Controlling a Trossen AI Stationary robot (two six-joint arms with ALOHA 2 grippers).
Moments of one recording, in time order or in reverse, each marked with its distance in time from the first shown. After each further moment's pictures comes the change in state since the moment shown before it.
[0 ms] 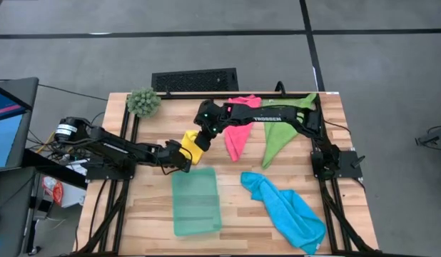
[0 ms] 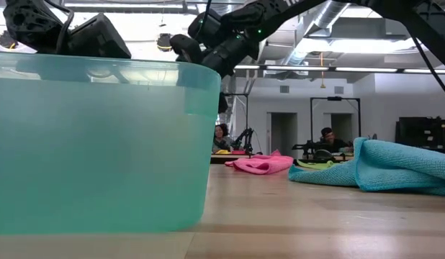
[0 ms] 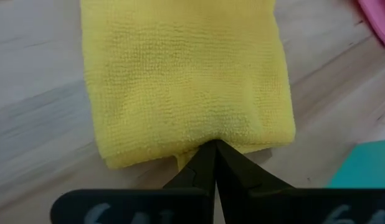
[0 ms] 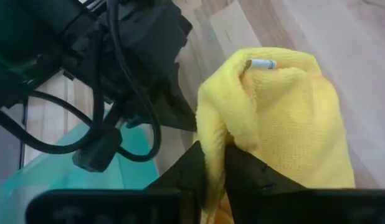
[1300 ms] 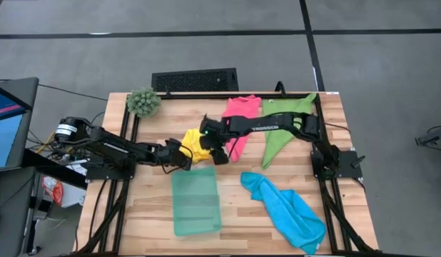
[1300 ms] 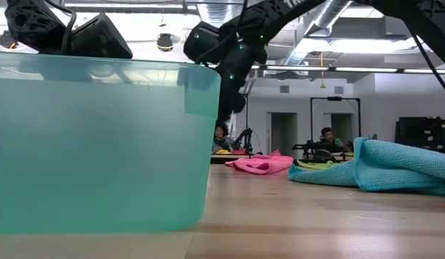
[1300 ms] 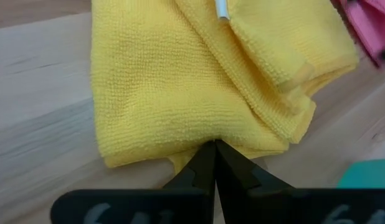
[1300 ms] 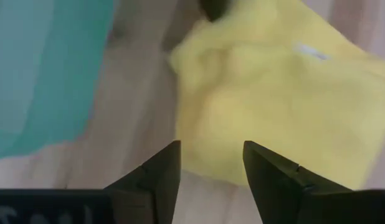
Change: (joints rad) left arm 0.014 -0.001 0.001 0.021 -0.033 -0.002; right arm 0.088 0.017 -0.099 -0.118 0.204 -0.758
